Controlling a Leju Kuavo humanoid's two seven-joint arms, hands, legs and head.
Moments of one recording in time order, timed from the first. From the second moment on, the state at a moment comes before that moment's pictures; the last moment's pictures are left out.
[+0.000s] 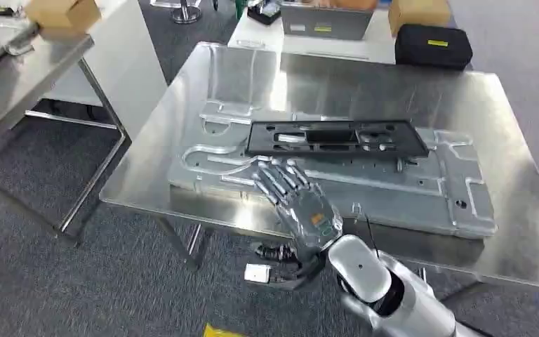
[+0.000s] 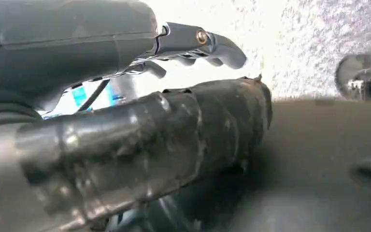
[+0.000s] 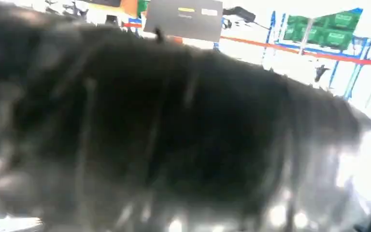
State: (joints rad) left arm -0.03 -0.05 -1.42 0.02 1.45 0.07 -0.01; right arm -0.42 -0.30 0.67 -1.73 1.45 0.02 0.00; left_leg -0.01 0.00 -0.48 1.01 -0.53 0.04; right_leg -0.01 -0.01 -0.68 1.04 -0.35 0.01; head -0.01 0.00
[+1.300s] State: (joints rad) left arm -0.01 -0.06 -1.45 0.02 1.37 0.12 -0.05; right arm 0.17 -0.28 0.40 -1.22 1.06 -0.10 0.03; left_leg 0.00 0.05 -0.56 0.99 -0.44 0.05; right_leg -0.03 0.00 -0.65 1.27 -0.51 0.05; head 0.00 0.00
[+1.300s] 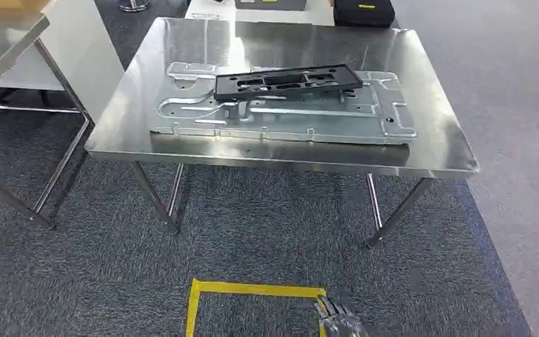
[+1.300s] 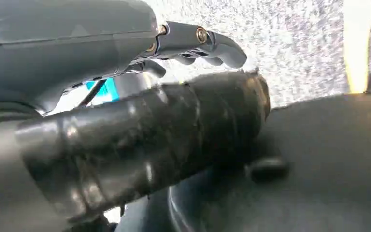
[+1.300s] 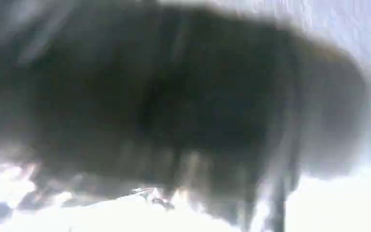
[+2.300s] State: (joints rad) left arm -0.03 -0.09 -1.43 0.02 1.41 0.21 -0.05; right arm 0.01 0.12 -0.86 -0.43 0.53 0.07 -0.15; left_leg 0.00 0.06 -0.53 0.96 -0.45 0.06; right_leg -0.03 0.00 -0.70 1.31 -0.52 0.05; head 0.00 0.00
